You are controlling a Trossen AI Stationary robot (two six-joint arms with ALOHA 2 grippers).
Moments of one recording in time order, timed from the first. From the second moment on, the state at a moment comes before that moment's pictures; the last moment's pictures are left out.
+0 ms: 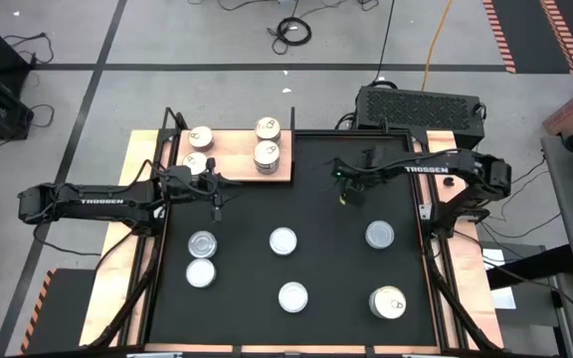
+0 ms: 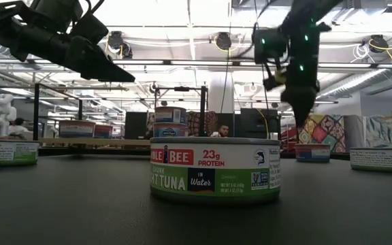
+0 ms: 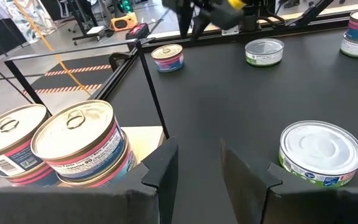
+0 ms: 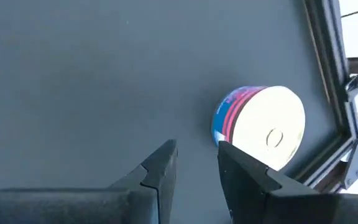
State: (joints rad) left arm 0.25 0.83 0.31 0.25 0.05 0.22; right arm -0.32 1.53 1.05 -1.02 0.39 0.24
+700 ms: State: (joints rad) left arm 0.25 0.83 0.31 0.24 0.05 0.24; right arm -0.47 1.53 0.85 -0.81 0.40 0.14
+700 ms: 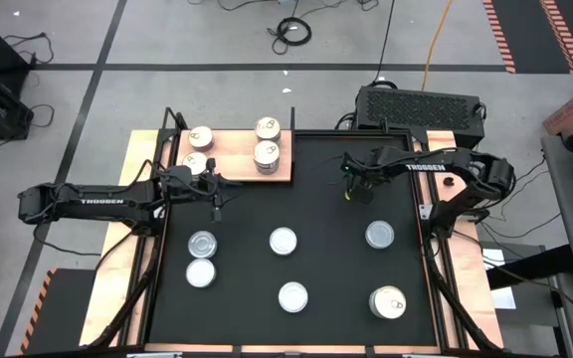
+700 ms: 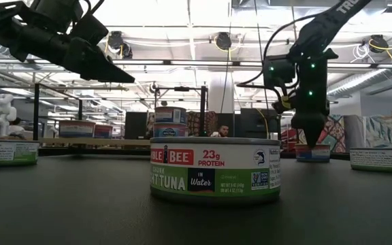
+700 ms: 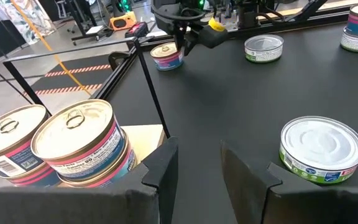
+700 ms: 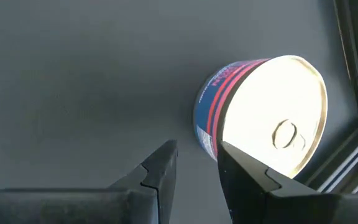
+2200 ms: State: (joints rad) left arm 0.25 0.83 0.31 0.24 0.05 0.24; right arm -0.31 1.33 0.75 -0.72 0.41 0.11
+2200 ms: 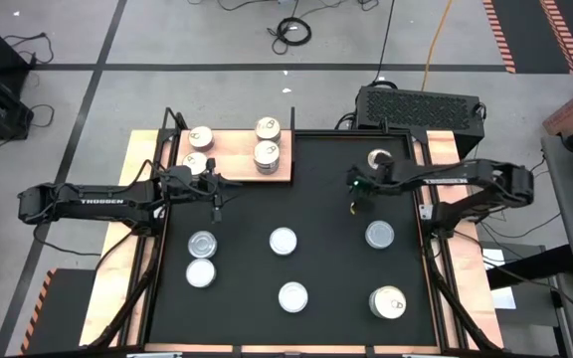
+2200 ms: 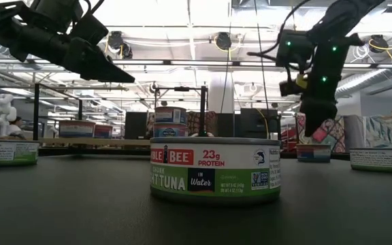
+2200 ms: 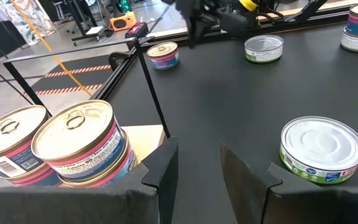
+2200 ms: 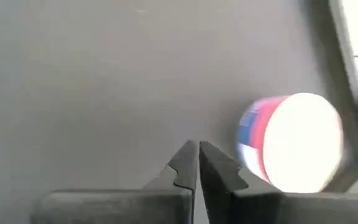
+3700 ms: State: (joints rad) left arm 0.25 0.83 0.31 0.24 0.05 0.25; right arm -0.42 1.61 0.75 -0.58 0.69 0.01
